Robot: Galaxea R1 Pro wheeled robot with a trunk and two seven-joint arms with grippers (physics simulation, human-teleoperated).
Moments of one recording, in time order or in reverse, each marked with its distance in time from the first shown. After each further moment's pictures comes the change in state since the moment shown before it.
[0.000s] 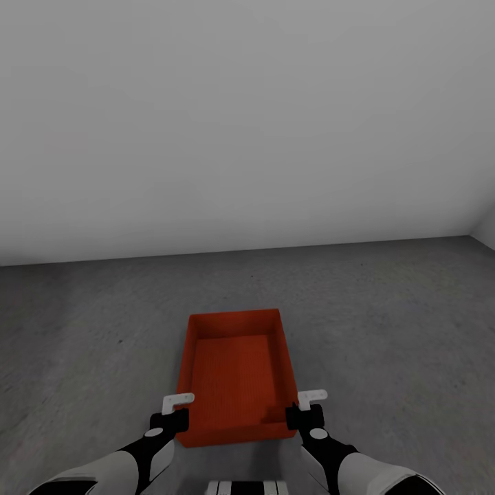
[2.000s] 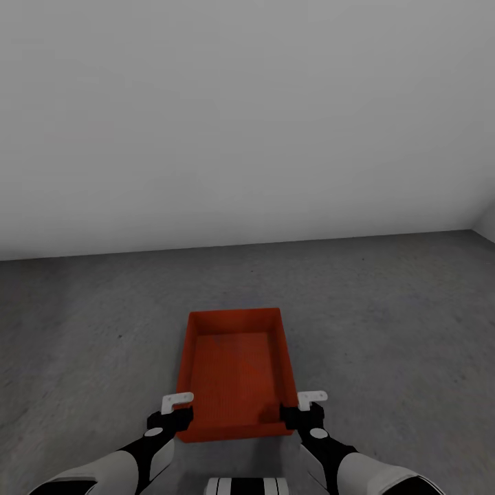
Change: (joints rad) left arm 0.000 0.000 0.003 -0.003 0.008 -0.004 0.009; right arm 0.000 0.003 -0.060 0.000 0.007 0.004 0.023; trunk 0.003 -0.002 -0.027
